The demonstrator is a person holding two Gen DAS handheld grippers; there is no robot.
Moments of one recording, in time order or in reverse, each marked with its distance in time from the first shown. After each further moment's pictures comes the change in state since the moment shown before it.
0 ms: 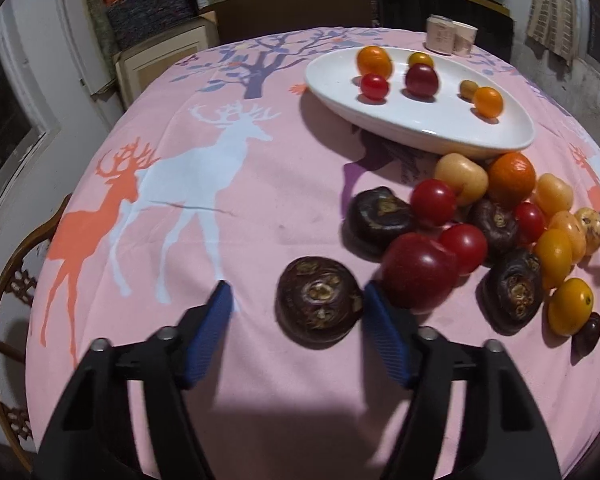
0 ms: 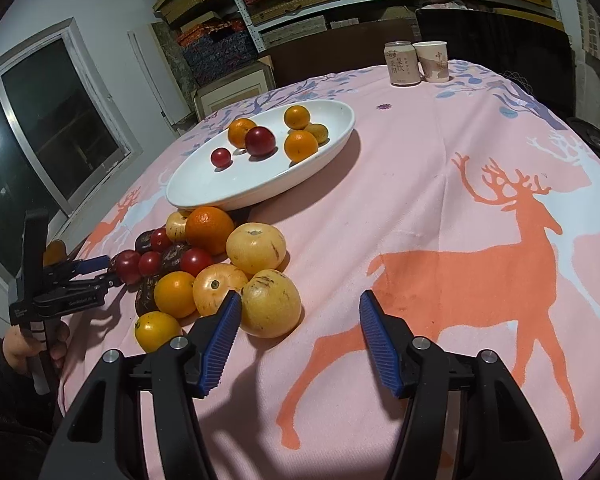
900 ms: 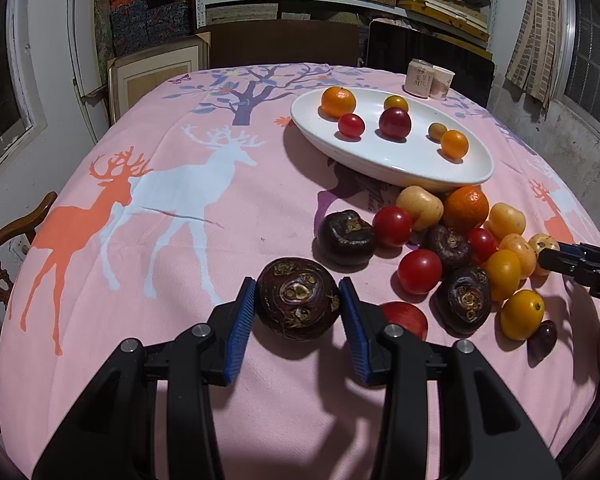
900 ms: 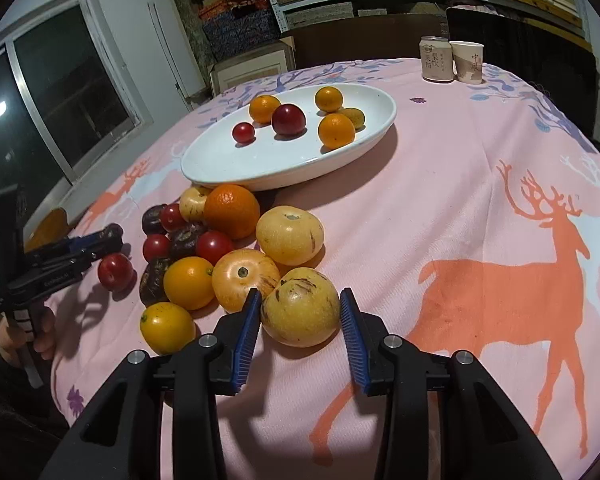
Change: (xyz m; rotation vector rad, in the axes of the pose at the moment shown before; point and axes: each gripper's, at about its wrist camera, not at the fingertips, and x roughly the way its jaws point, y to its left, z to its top) left arm -0.023 0.012 -0.014 -0.097 -0.123 -0.125; right arm 0.018 0.022 0.004 -0.072 0.055 0.023
